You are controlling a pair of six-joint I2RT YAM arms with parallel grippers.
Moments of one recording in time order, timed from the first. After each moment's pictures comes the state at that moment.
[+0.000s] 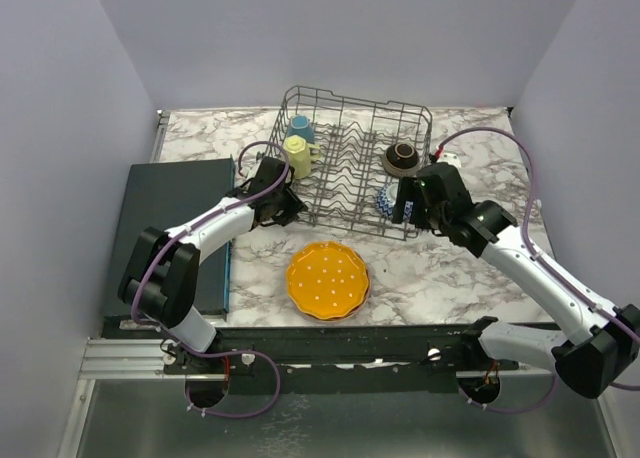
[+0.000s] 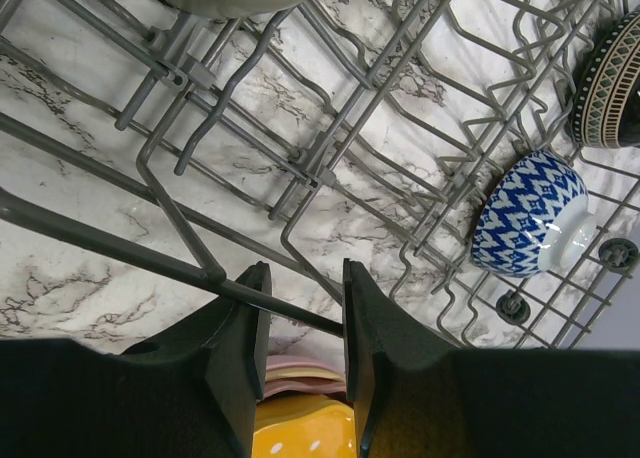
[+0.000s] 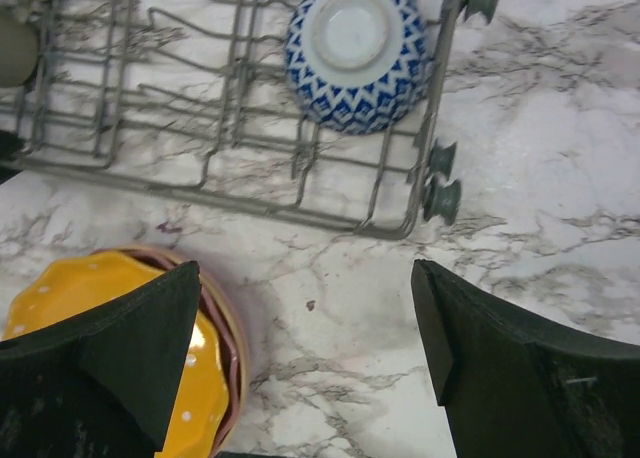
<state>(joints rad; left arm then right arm) -0.47 1.58 1.00 -0.29 0.00 -1.11 0.59 1.12 1.05 -0.68 0.31 0.55</state>
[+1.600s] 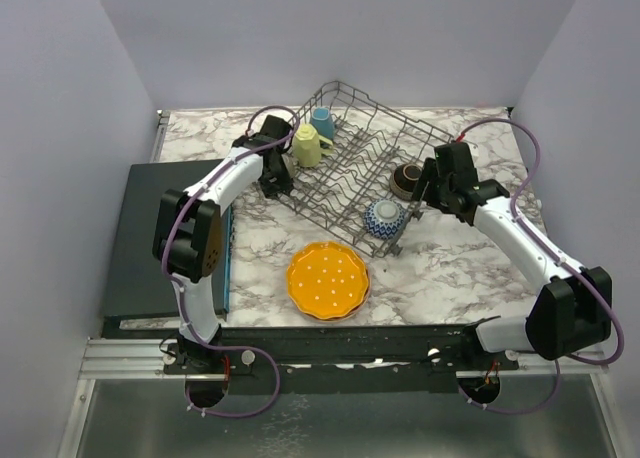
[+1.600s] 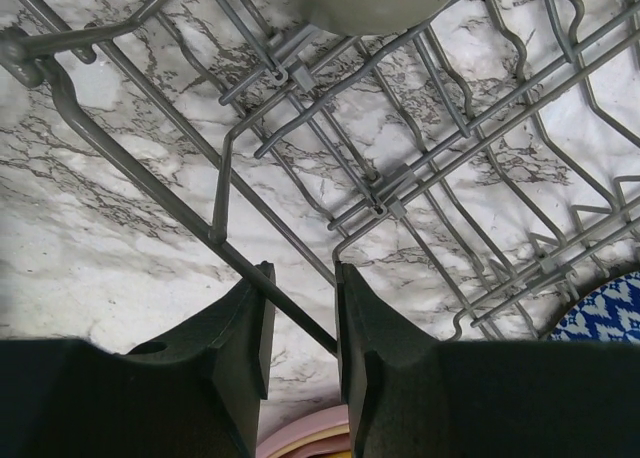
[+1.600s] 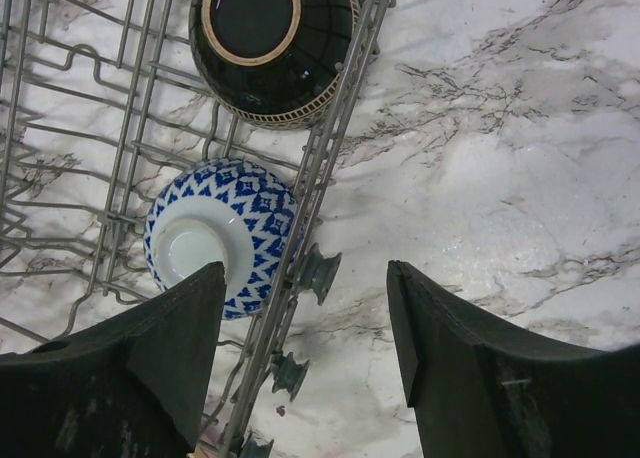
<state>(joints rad) -0.37 1.90 1.53 -0.76 -0.07 -0.71 0.30 1.36 1.07 -0.54 0.26 0.56</state>
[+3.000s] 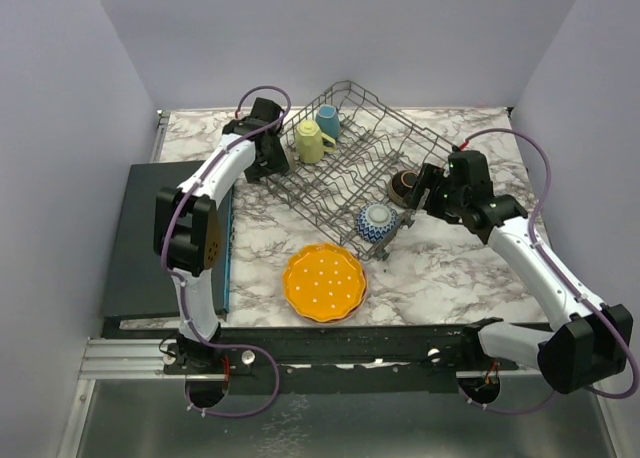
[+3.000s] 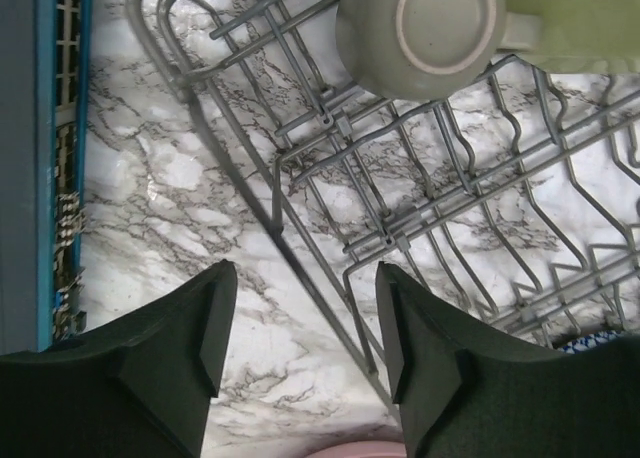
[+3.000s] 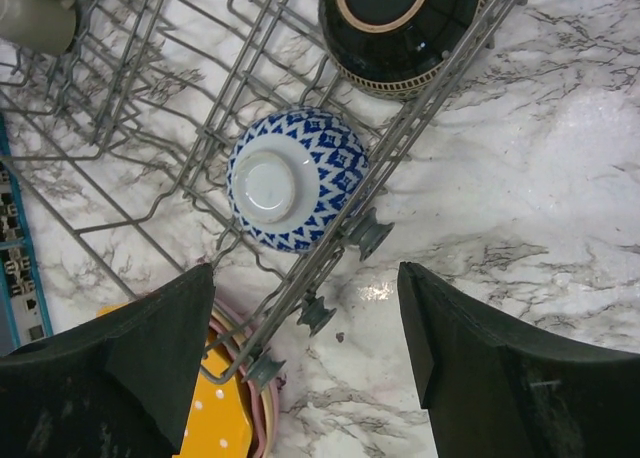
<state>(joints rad) -0.30 1.99 1.74 -0.86 -0.16 -0.62 0.30 1.19 1.00 -0.55 0.02 0.56</state>
